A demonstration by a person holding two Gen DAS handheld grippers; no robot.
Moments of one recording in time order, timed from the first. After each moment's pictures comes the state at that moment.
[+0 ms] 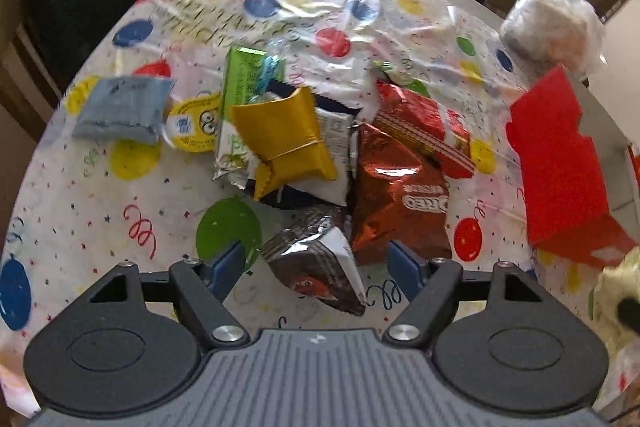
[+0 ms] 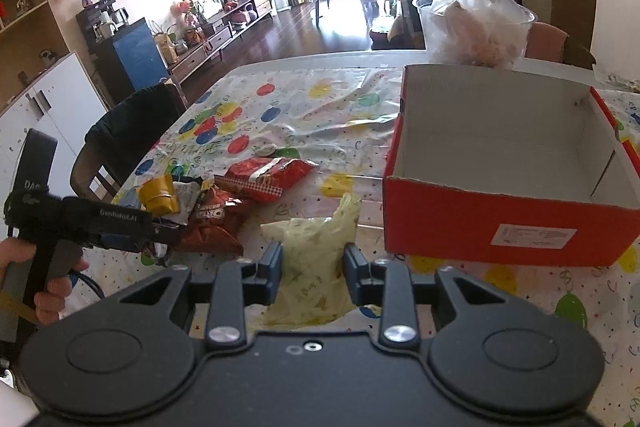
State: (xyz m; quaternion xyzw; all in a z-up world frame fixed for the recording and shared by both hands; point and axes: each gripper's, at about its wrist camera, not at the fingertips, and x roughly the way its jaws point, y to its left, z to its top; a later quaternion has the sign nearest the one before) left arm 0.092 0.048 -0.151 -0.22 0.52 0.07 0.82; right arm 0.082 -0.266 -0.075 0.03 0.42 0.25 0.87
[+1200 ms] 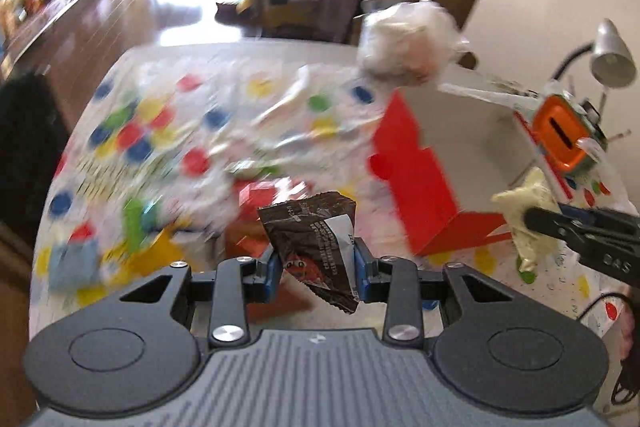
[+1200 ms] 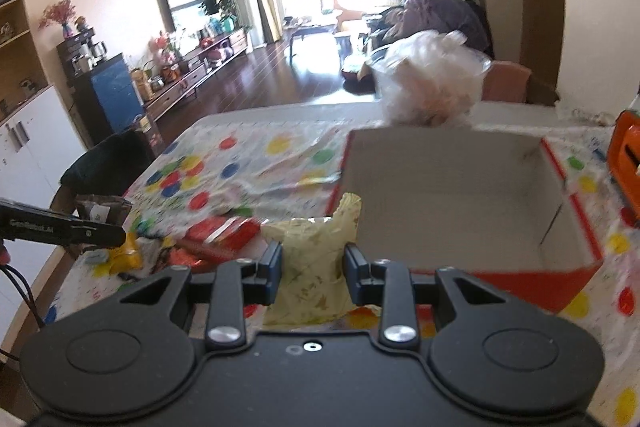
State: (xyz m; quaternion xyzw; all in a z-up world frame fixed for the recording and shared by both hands) left arm 0.107 -0.042 -0.032 -0.07 0.44 -0.07 0.89; right arm 0.111 -0.309 -0.045 0.03 0.36 0.20 0.91
